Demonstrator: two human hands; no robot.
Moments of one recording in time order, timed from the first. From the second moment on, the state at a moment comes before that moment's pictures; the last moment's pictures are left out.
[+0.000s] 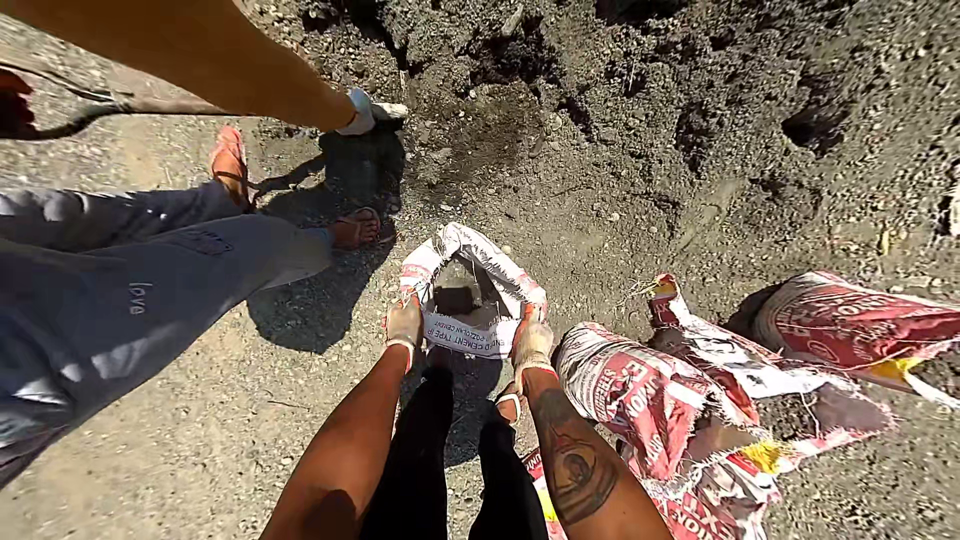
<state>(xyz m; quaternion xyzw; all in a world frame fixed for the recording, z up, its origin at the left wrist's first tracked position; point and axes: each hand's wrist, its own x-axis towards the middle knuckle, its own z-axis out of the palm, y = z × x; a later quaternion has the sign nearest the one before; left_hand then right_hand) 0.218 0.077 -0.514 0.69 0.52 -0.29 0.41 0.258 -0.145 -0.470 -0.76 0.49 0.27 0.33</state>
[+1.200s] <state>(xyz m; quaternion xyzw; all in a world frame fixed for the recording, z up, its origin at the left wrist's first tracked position) 0.232 0.080 -0.522 0.74 0.46 -0.35 0.35 0.300 -0.151 -0.483 -0.77 0.47 0.30 0.31</state>
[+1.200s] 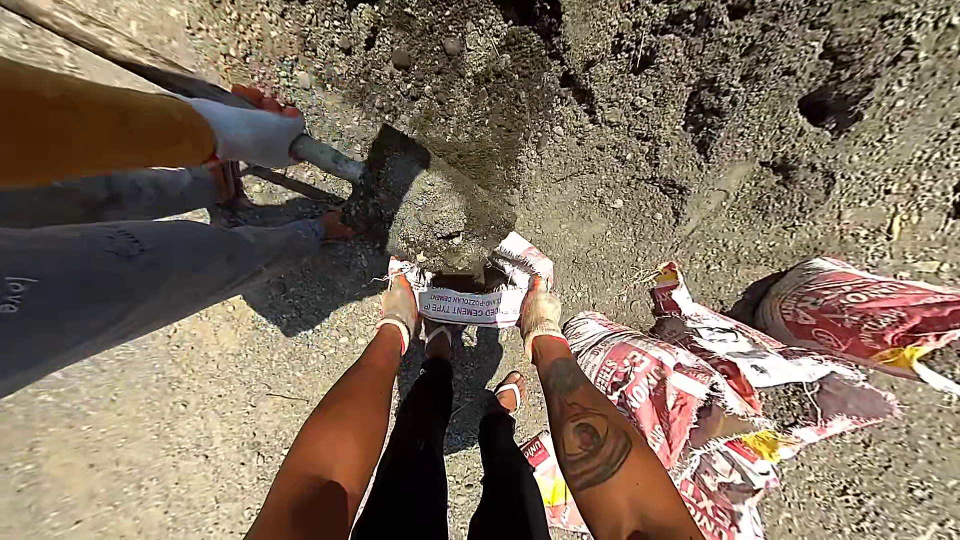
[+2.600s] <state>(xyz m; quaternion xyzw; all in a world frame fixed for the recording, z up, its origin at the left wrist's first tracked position) 0.188 0.078 -0.538 0.66 0.58 -0.26 0.40 0.237 -0.172 -0.508 -0.77 0.46 0.27 0.35</state>
